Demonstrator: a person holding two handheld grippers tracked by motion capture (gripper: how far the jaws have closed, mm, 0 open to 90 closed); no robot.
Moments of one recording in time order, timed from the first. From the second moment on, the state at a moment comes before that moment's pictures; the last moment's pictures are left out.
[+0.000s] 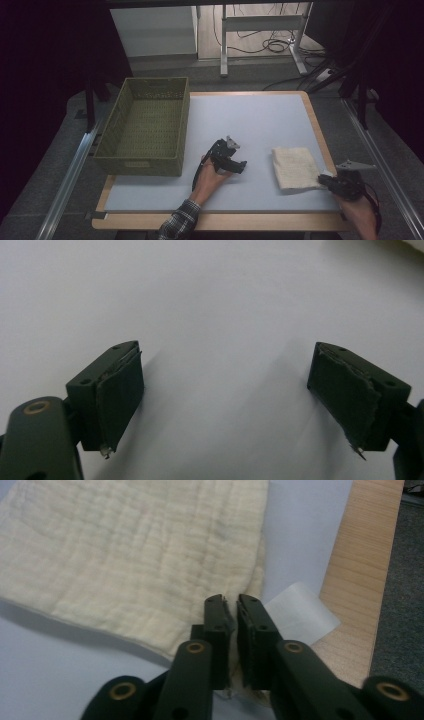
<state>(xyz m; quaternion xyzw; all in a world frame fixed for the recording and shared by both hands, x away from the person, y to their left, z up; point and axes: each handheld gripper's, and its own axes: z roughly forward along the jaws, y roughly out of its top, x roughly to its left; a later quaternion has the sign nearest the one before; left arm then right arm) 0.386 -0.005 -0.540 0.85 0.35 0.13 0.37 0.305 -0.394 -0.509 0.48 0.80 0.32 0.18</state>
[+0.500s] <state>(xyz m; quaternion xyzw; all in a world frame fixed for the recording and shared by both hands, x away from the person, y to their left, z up) 0.386 -0.005 -0.540 0.85 0.35 0.13 0.37 0.348 -0.388 -0.510 0.51 0.78 0.34 0.14</state>
